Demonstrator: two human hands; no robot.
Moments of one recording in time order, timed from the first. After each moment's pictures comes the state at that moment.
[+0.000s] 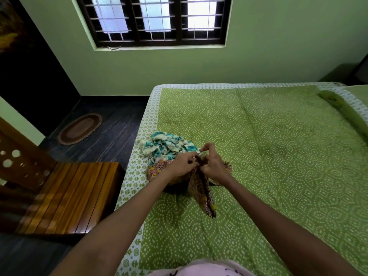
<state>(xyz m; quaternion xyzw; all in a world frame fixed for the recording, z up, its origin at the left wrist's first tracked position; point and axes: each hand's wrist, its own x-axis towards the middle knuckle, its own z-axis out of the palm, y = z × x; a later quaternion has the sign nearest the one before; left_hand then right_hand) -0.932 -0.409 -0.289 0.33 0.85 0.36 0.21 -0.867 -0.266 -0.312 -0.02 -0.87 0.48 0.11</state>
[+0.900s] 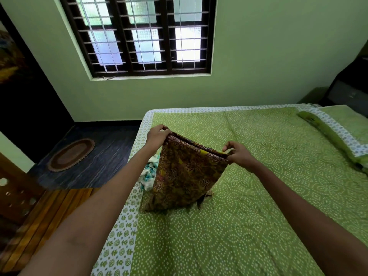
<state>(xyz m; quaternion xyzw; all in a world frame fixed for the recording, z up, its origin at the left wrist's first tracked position) -1.007 -0.386 -0.173 0.09 0.83 0.54 0.09 -0.856 -0.140 -0.211 -0.14 -0.84 0.52 0.07</state>
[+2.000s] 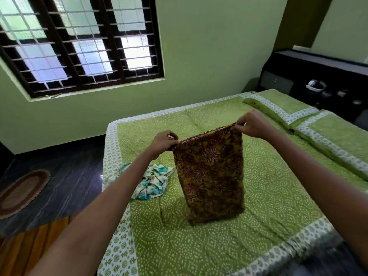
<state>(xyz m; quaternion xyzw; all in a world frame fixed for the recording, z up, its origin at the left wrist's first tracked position) -0.941 -0.385 -0.157 0.30 0.77 0.50 0.27 -0.742 -0.146 -0.105 -0.14 -0.97 0.10 0.18</state>
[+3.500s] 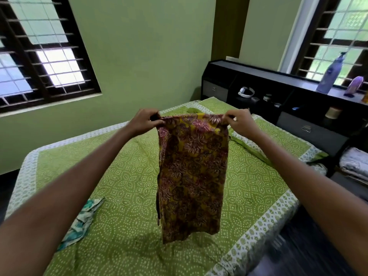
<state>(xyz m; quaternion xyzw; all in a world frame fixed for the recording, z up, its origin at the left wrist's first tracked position) -0.831 -0.058 -0.087 0.63 0.70 0.33 0.03 -0.551 0.132 -0.098 -0.26 -0.89 0.14 0.33</state>
